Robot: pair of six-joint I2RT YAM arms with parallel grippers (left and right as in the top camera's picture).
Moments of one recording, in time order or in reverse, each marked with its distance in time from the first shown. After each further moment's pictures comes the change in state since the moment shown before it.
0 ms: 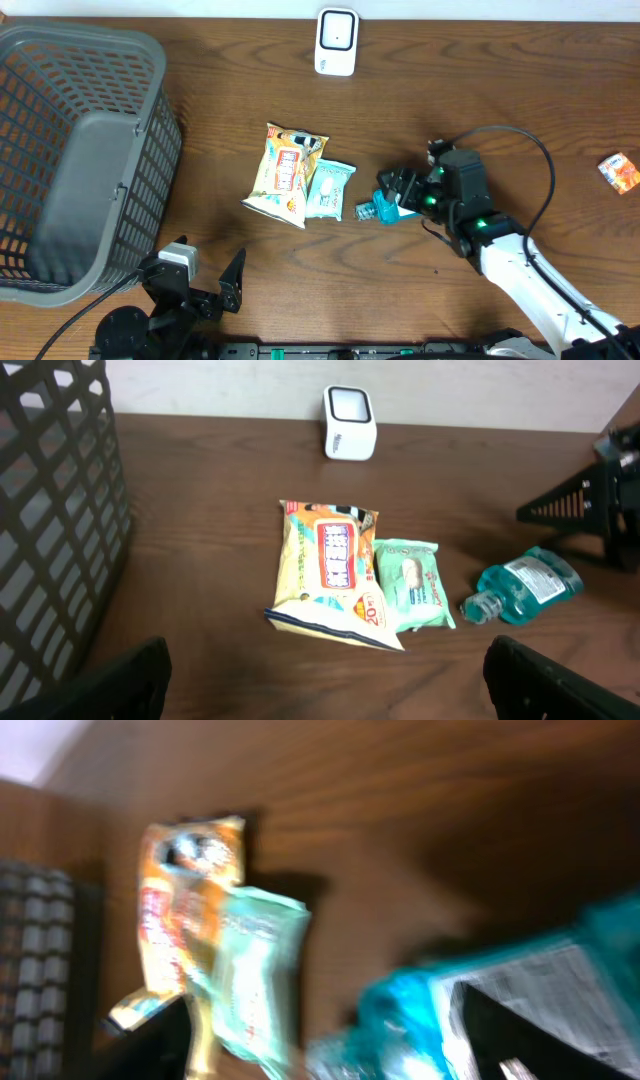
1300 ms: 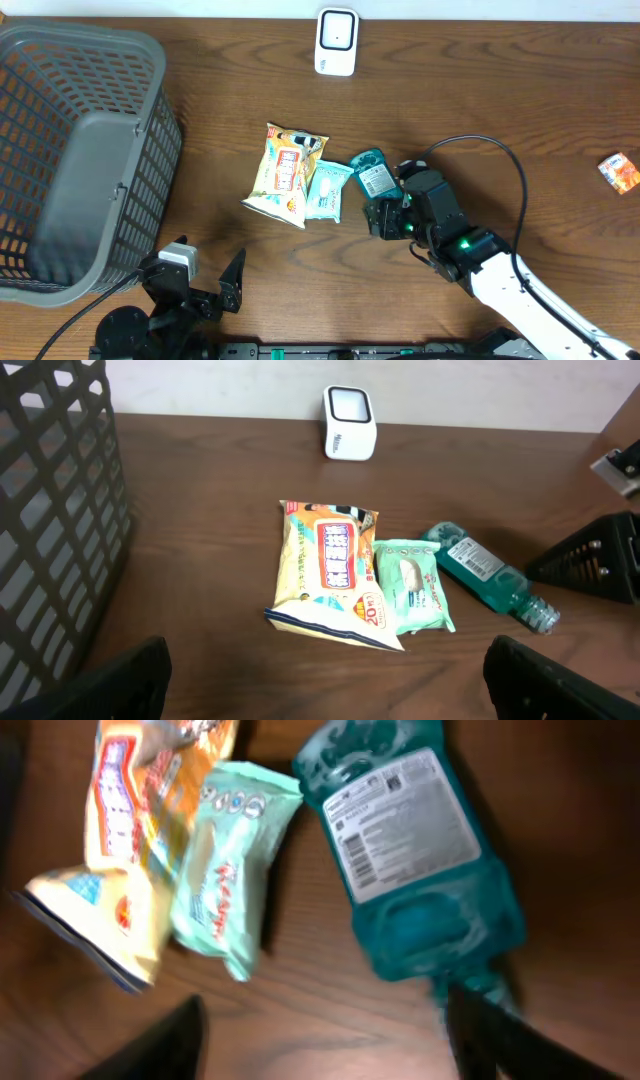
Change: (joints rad) left arm 0.000 0.000 0.000 0.000 0.000 0.000; right arm 0.199 -0.101 0.001 -0.222 0.174 -0.203
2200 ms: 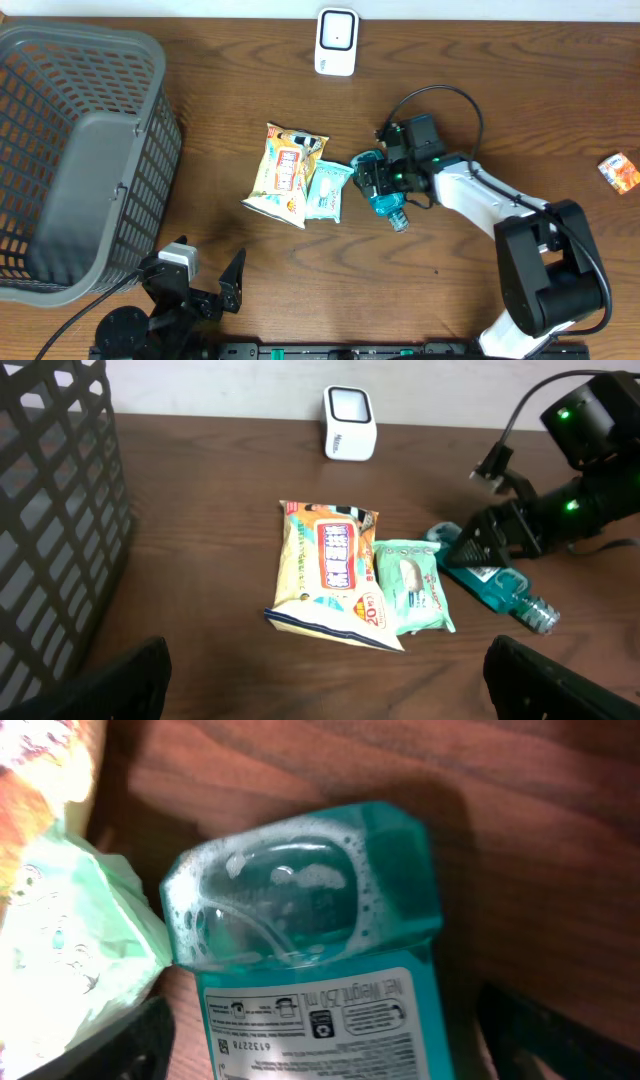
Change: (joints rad) left arm 0.000 0.000 0.000 0.000 0.000 0.000; right arm -0.162 0.600 0.375 -0.048 -0.166 -0.328
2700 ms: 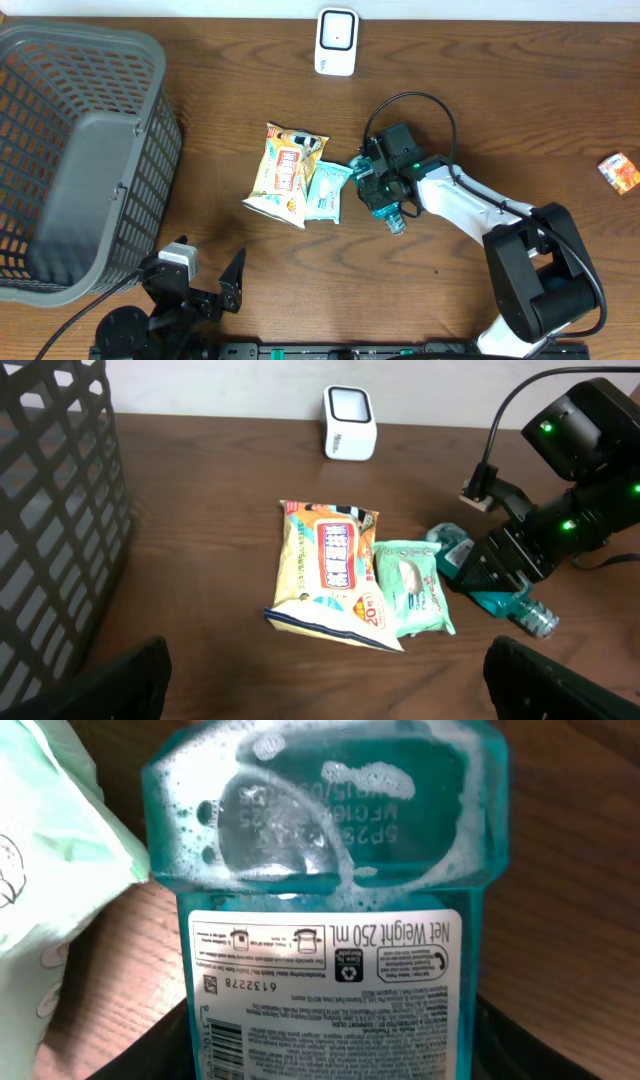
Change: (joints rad) left arm 0.000 0.000 0.000 0.000 0.000 0.000; right arm 0.093 -0.002 0.016 -0.111 0.163 -0.126
